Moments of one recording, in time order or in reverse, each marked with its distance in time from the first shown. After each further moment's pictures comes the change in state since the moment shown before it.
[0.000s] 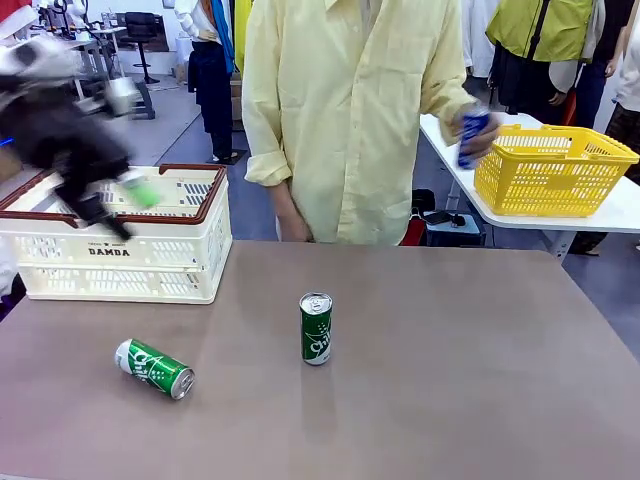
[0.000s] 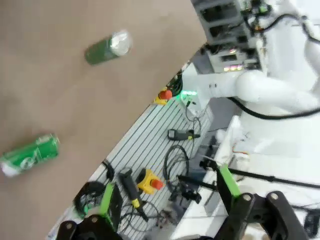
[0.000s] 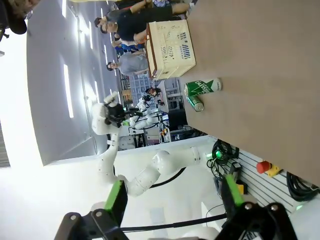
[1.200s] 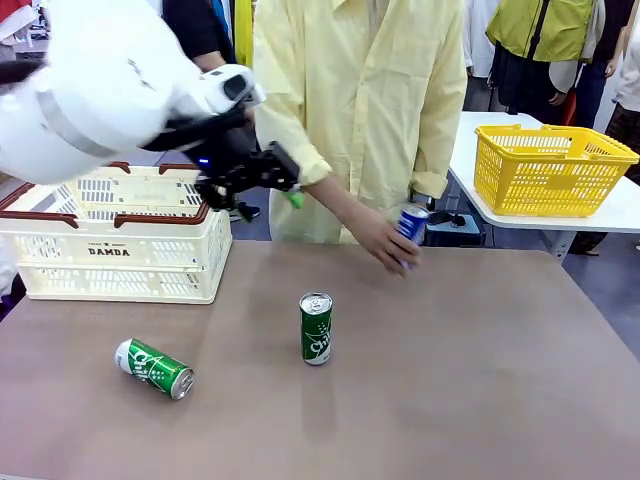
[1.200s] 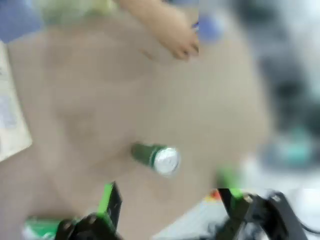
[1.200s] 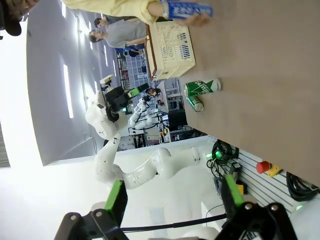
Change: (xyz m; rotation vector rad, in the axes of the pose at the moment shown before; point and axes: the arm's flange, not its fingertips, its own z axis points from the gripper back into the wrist) left arm 0.085 -0.019 -0.087 0.315 -0.353 0.093; right arm 0.000 0.000 0.000 -0.001 -0.002 -0.001
